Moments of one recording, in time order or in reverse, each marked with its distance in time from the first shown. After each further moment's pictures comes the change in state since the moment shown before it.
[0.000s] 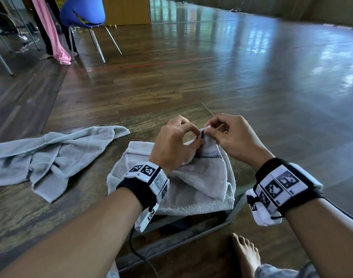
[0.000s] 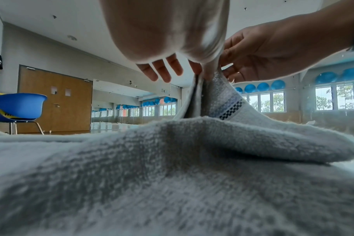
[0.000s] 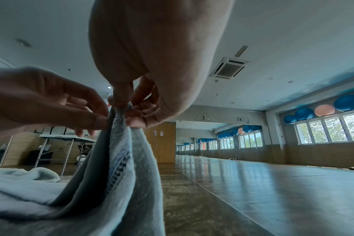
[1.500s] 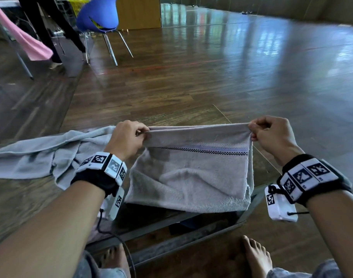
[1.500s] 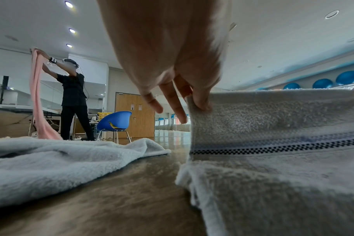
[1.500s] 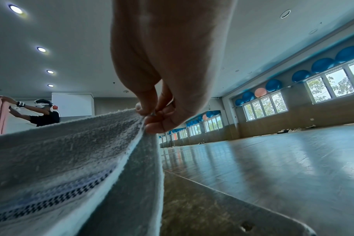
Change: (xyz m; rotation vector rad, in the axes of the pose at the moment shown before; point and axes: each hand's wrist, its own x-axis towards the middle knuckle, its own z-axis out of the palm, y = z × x) left_hand -0.018 -0.090 -0.108 0.254 -0.109 -0.337; right_hand 0.010 0.059 -0.027 0.107 0.319 0.341
